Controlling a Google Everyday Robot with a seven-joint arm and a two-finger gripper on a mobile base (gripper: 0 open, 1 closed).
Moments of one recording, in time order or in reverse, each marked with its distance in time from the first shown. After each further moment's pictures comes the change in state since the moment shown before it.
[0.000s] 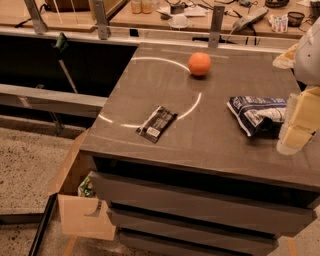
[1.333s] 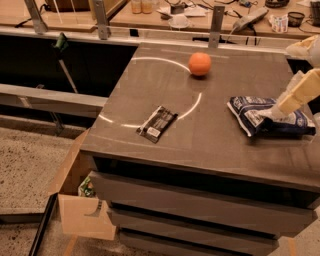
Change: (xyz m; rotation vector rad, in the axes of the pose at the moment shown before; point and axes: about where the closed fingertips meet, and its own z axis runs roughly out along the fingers) arm 0.023 -0.092 0.029 0.063 -0.347 0.181
